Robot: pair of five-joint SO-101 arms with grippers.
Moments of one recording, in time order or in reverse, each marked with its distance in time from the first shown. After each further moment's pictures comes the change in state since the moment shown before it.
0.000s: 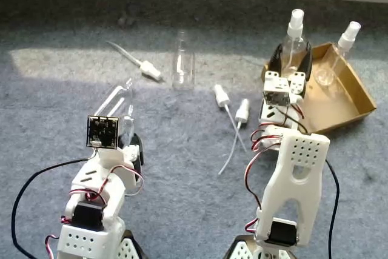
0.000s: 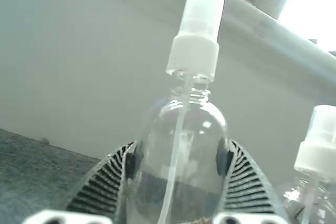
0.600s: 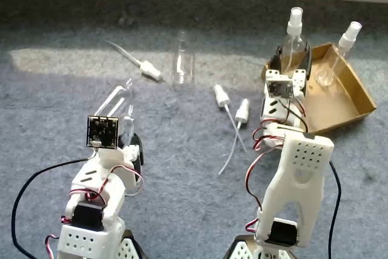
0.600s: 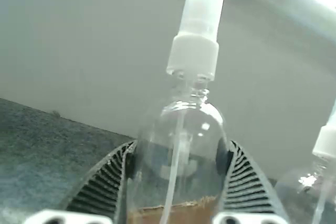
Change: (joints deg) left arm 0.0 0.0 0.0 0.0 0.0; right arm 1.1 -6.5 3.5 12.1 -1.0
